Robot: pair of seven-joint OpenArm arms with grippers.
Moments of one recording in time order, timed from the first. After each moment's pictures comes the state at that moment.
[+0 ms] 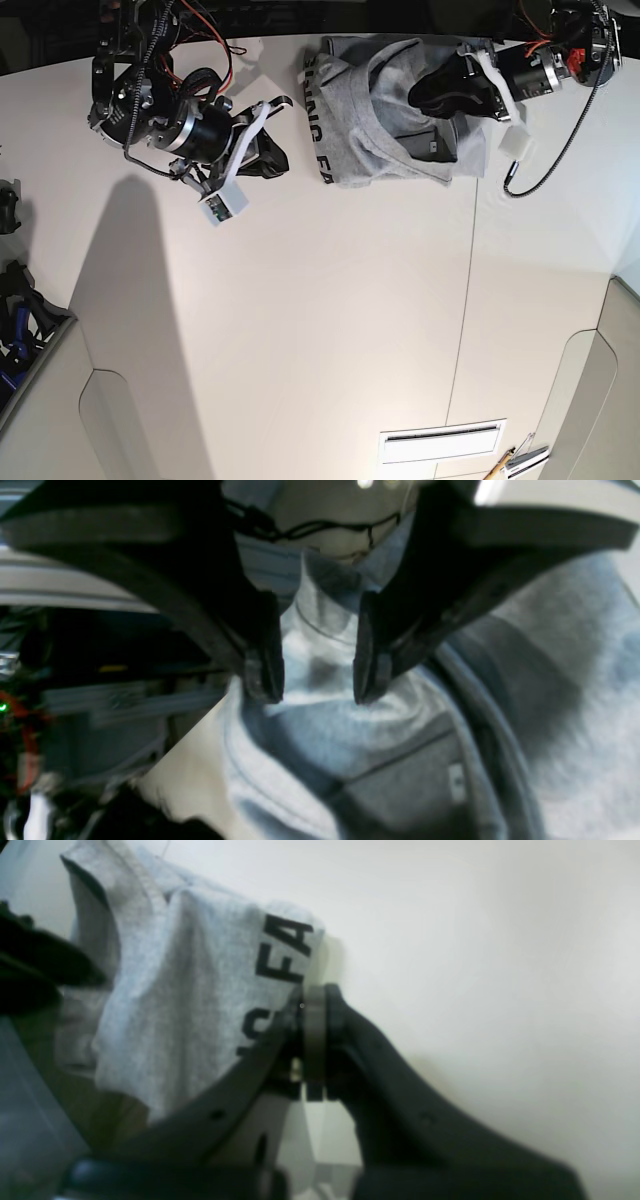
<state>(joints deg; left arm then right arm) 28.7 -15.5 -20.9 104.5 -70.3 -35.0 69.6 -13.4 0.4 -1.6 114.1 29.0 26.5 -68.7</state>
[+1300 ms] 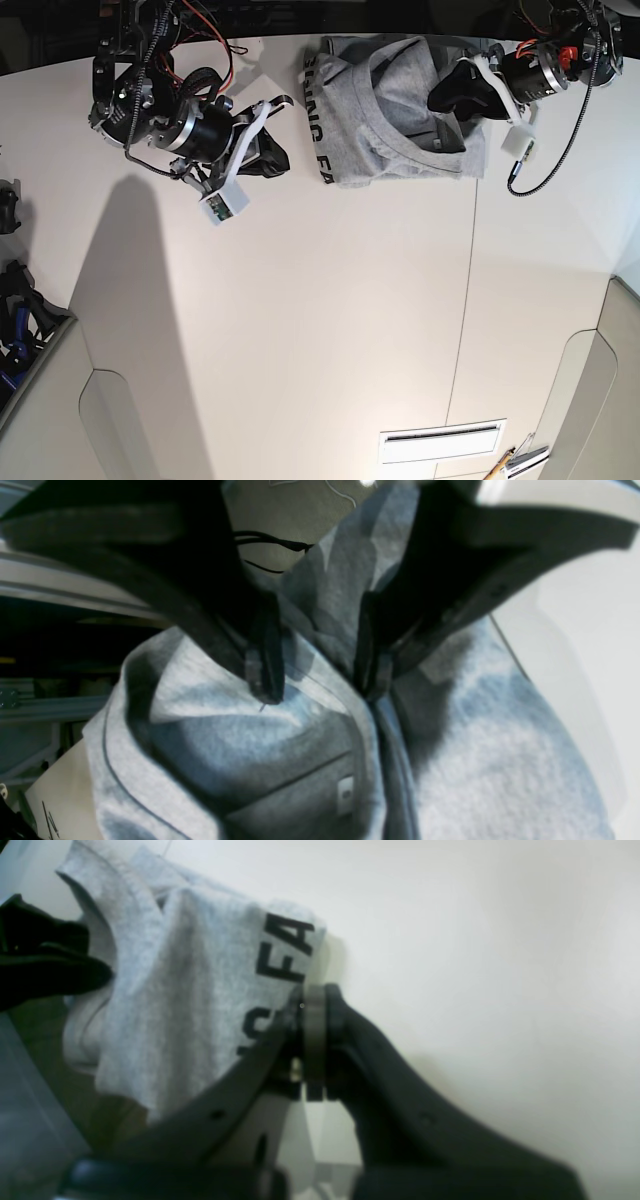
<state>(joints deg) 28.8 -15.6 -21.4 104.5 -55.1 -35.0 62.6 -13.4 0.4 -1.6 114.1 29.0 26.5 -68.7</state>
